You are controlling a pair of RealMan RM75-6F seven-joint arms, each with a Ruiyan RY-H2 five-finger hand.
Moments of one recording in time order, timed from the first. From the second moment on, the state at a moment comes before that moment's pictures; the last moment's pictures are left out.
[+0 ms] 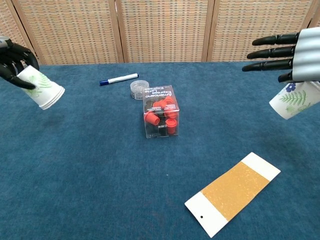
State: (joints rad) left arm -0.65 -1.38 -0.22 -1.06 1.35 0.78 -0.52; right arm 0.77 -1.16 -0.06 -1.11 -2.10 1.18 -0.52
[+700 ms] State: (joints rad) left arm -0.64 -1.37 -0.18 -1.11 1.35 0.79 -0.55; right arm 0.72 -1.31 0.04 -1.24 -1.96 1.17 -0.80
